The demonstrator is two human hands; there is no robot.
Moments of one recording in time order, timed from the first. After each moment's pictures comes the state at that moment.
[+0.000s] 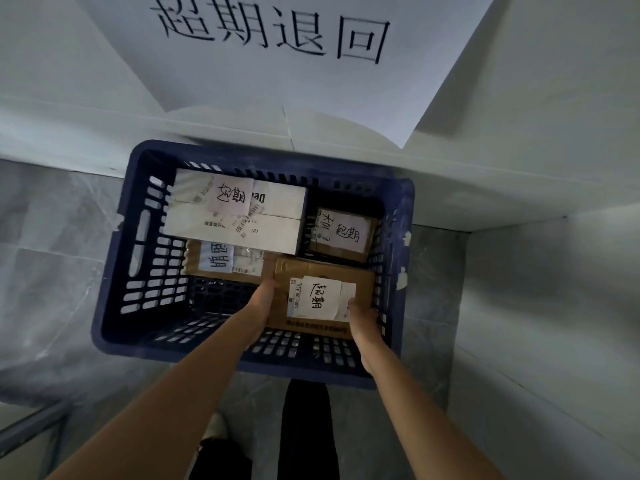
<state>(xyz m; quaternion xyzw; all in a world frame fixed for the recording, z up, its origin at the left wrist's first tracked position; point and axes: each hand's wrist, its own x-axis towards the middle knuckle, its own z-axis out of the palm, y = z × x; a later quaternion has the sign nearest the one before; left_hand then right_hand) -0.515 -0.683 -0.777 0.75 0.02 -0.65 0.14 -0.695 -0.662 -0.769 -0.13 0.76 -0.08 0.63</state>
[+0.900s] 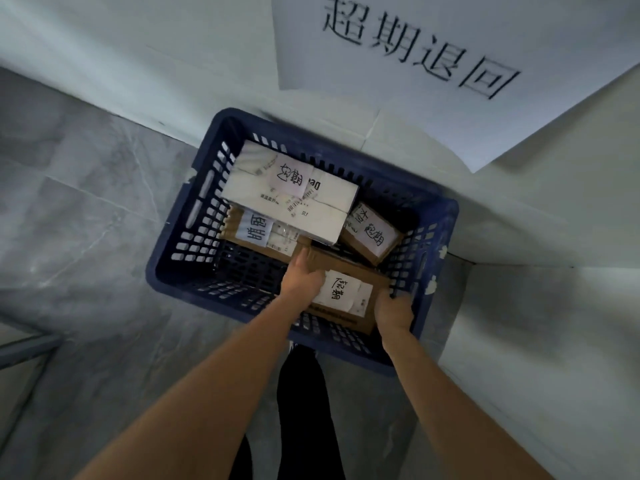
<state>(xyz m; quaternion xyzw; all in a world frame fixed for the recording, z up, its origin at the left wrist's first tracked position) -0.511 -0.670 -0.730 0.76 -0.17 -0.60 0.18 -0.678 -0.679 -0.737 -0.26 0.84 -0.06 0.47</state>
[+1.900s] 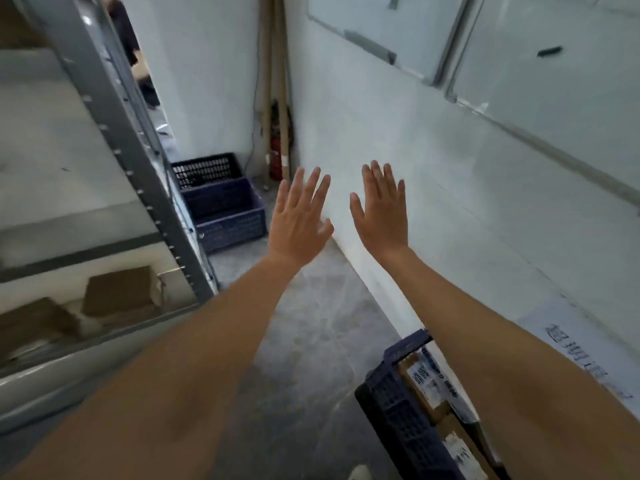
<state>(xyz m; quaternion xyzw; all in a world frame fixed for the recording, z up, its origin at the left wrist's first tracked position) -0.163 -0.330 -0.226 0.91 -0.37 0.16 0.12 -0.220 -0.482 -0.219 -0.95 0.16 -0.24 0.08</state>
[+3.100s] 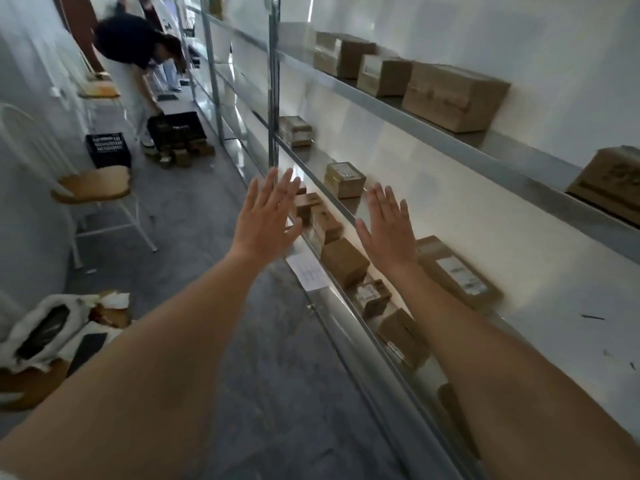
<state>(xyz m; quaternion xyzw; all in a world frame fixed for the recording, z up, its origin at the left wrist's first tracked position) -0.245 0.440 -0.169 0.89 0.37 0.20 -0.15 -0.038 0.321 -0.168 -0.80 -0.57 -0.15 0.15</state>
